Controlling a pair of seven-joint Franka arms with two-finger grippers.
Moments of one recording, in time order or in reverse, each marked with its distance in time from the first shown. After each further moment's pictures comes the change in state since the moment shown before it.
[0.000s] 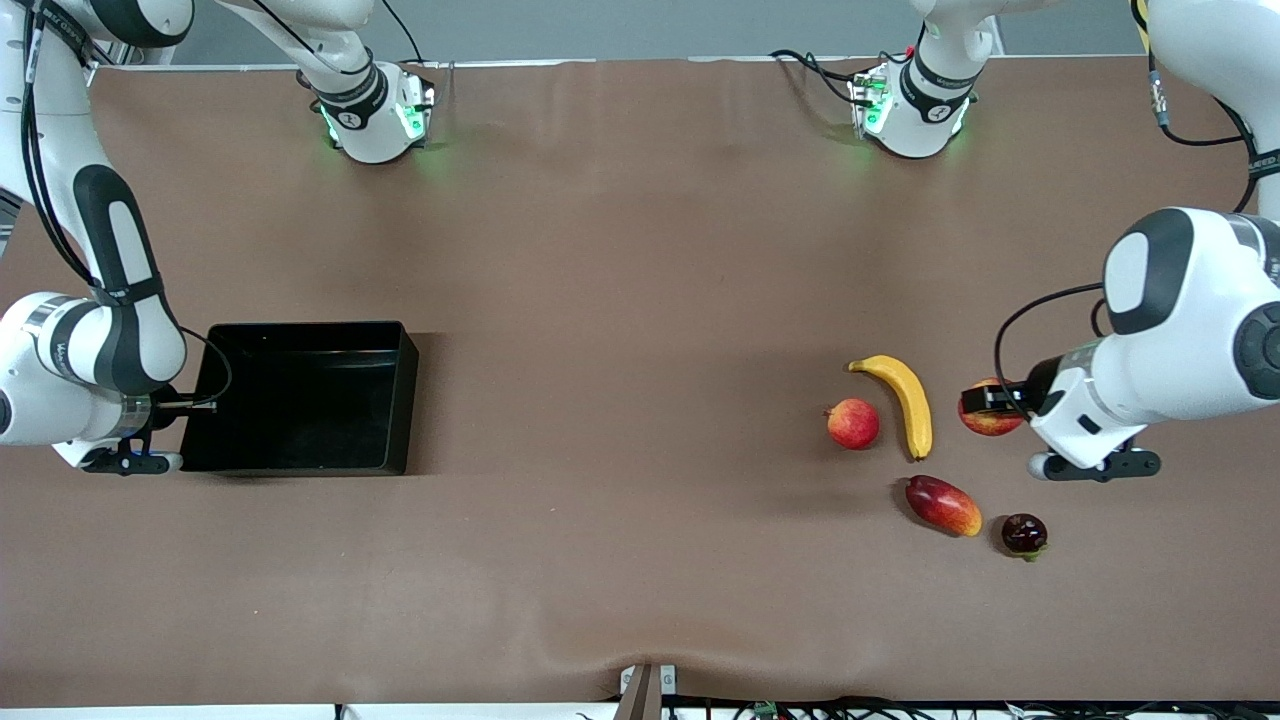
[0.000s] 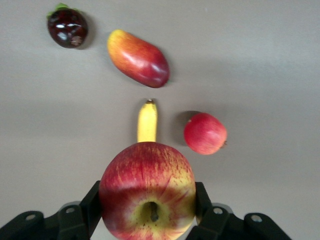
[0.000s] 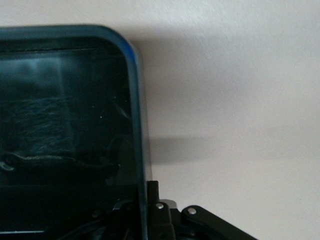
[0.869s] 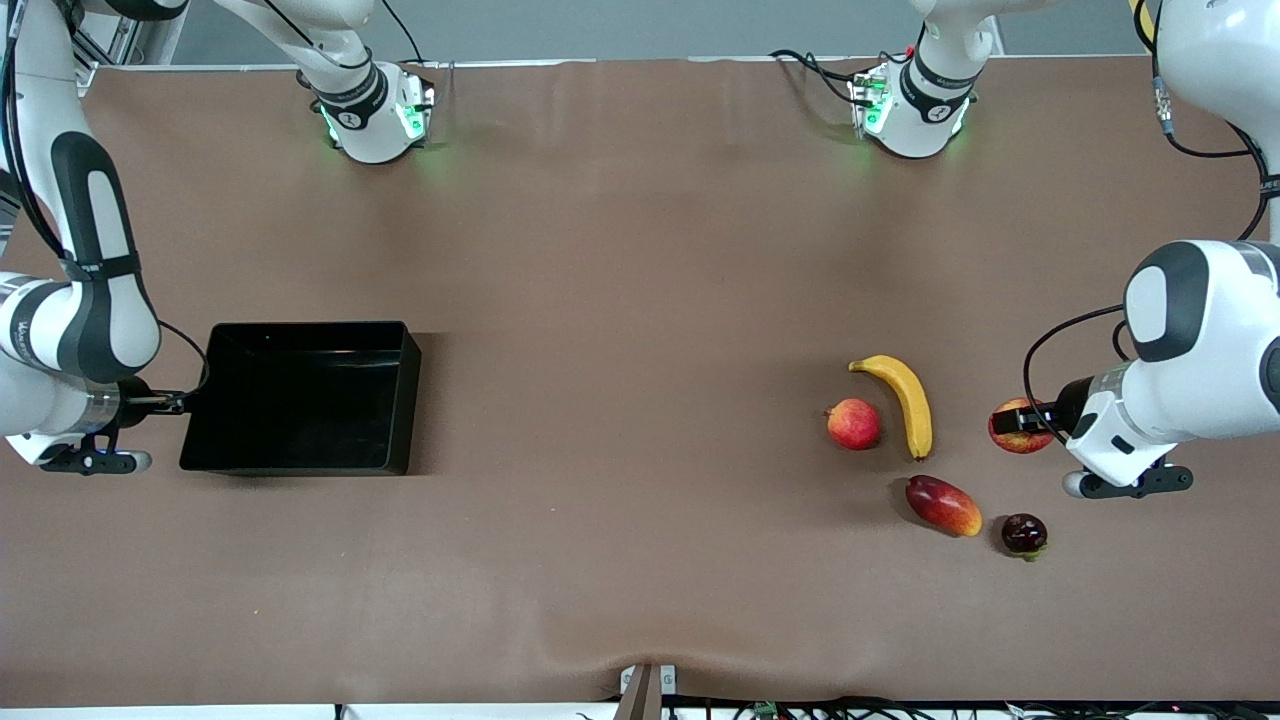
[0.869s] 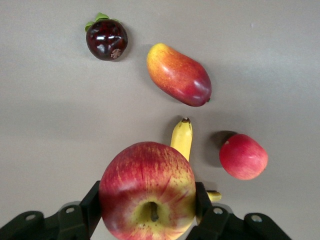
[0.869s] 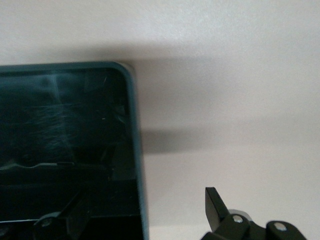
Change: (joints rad) left arm 0.006 0.030 0.108 -0.022 0.000 0.076 0.072; right arm 0.000 -0.053 -0.016 0.002 -0.006 -0.019 0.003
